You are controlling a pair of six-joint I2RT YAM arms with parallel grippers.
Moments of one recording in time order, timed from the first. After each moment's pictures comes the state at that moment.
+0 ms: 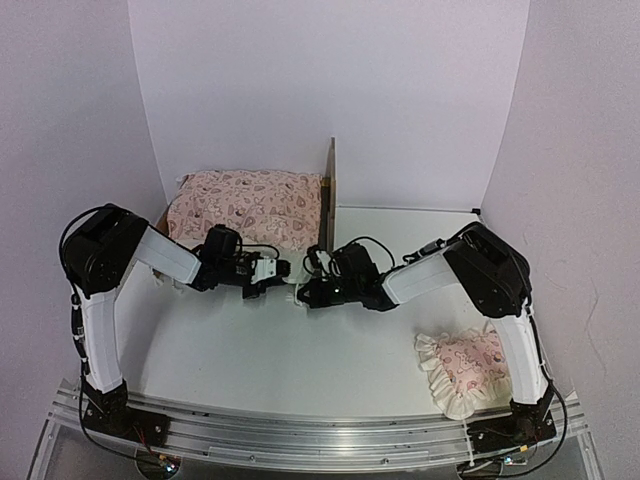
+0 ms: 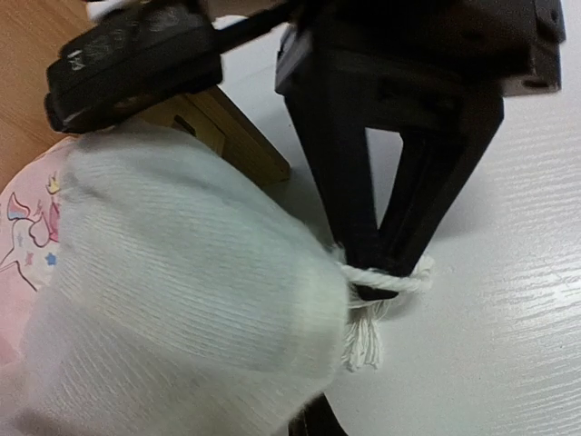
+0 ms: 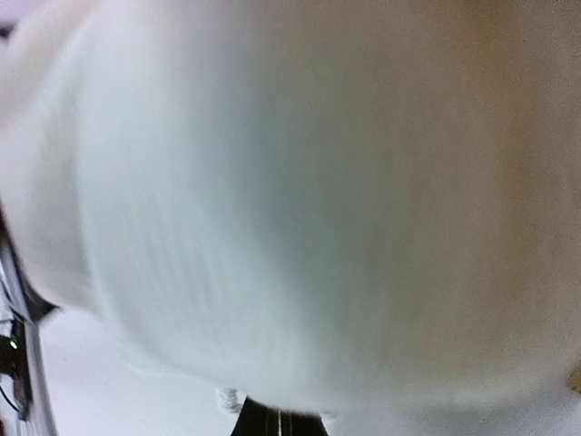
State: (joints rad) left arm -0.51 2.02 1.00 0.42 0.59 0.99; right arm 0.79 2.28 1.35 0.36 -0.32 0.52
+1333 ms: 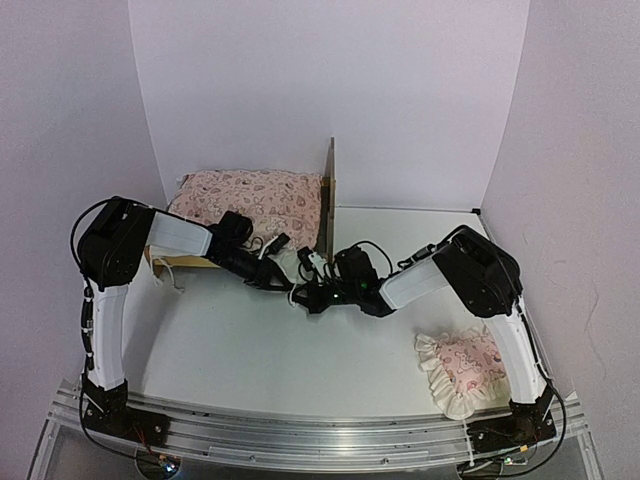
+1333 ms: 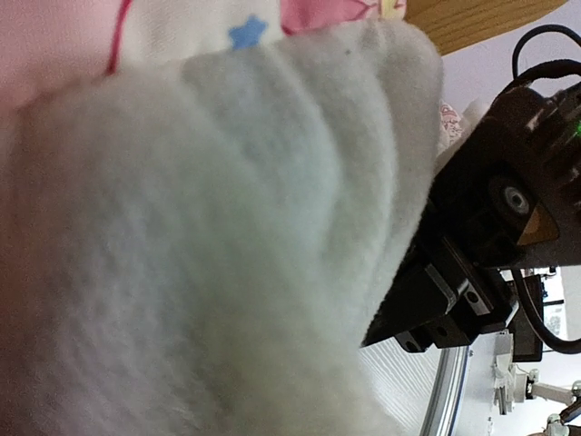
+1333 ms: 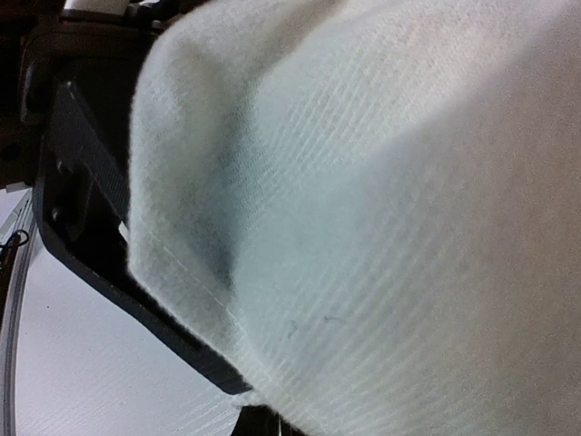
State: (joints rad) left arm -0.47 2.14 1.36 -0.21 0.91 -0.08; right arm 0.78 2.35 1.35 0.54 -0.45 0.27
